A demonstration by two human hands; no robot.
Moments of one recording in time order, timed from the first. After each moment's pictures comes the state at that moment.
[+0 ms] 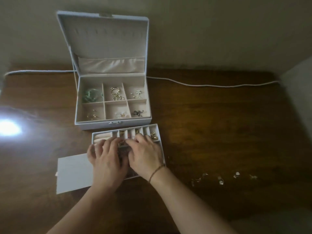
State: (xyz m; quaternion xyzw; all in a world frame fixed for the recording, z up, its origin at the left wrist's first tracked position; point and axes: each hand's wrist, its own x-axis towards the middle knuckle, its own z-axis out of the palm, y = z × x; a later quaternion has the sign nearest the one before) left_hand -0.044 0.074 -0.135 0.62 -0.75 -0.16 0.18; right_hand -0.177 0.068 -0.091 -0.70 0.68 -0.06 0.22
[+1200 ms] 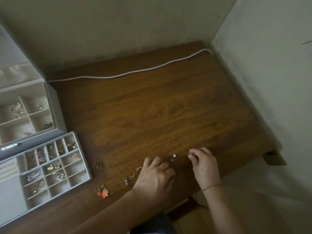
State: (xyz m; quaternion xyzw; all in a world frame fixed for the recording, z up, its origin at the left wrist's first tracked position) left_hand -0.317 0.187 -0.131 0.20 -0.94 -0.26 0.03; right_hand -0.495 0.274 -0.132 -0.36 0.90 -0.17 0.15
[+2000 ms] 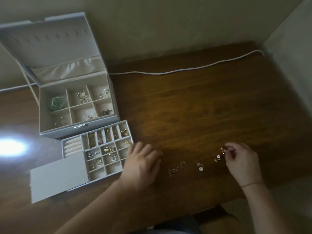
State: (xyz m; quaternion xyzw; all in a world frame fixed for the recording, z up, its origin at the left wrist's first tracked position) left_hand -0.180 0.114 -0.120 0.34 -0.91 -0.20 0.16; right_hand -0.472 0.235 -0.114 -0.40 0.89 -0.15 0.13
